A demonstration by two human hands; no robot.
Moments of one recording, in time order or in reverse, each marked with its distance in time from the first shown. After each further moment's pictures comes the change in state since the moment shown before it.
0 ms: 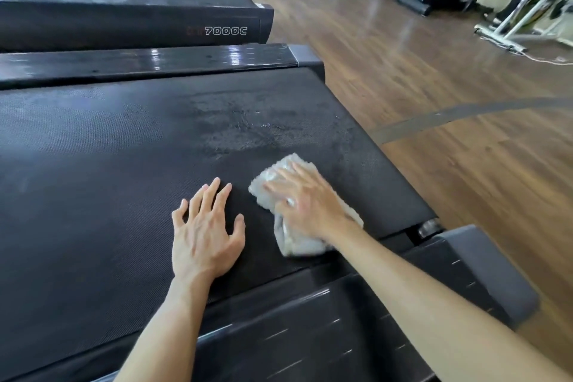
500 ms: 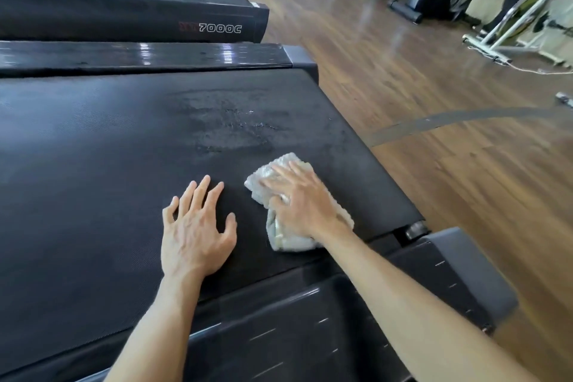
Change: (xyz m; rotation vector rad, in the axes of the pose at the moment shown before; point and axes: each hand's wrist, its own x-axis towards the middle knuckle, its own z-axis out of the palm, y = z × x) left_hand 0.000 0.000 0.002 -0.001 -0.013 -0.019; right_hand 0.003 0.003 0.006 0.019 0.001 0.089
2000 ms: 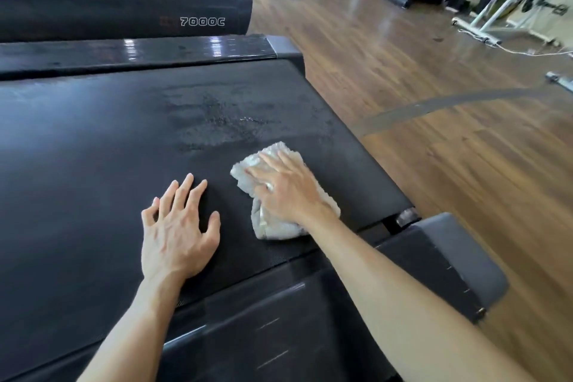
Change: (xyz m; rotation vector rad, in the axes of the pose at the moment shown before) left_hand 0.000 -0.002 0.000 0.052 -0.014 0.016; right_hand 0.013 0.009 0.002 -0.018 -0.034 0.040
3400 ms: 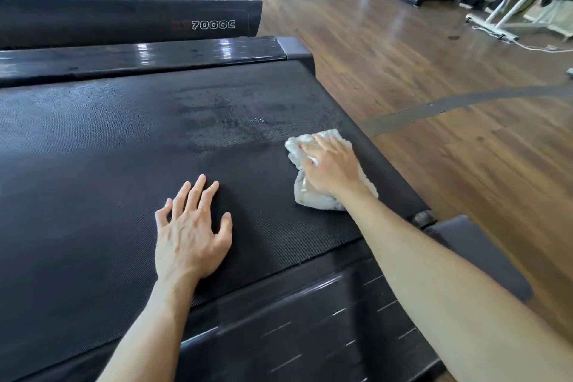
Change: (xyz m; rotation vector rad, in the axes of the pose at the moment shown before) left_hand 0.000 0.001 0.001 0.003 0.011 0.019; right_hand 0.030 0.066 -0.014 -0.053 0.213 0.213
